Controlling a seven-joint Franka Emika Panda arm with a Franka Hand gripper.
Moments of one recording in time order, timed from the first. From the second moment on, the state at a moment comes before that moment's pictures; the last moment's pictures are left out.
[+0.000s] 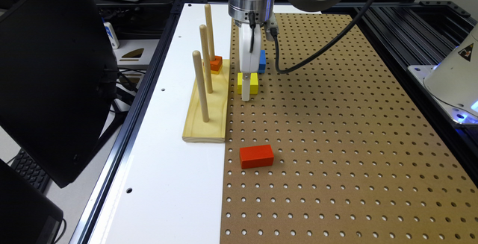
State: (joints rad) arm -0.08 0.40 0.06 -2.27 0.00 2.69 0.75
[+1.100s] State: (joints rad) arm -0.08 0.40 0.06 -2.27 0.00 2.69 0.75
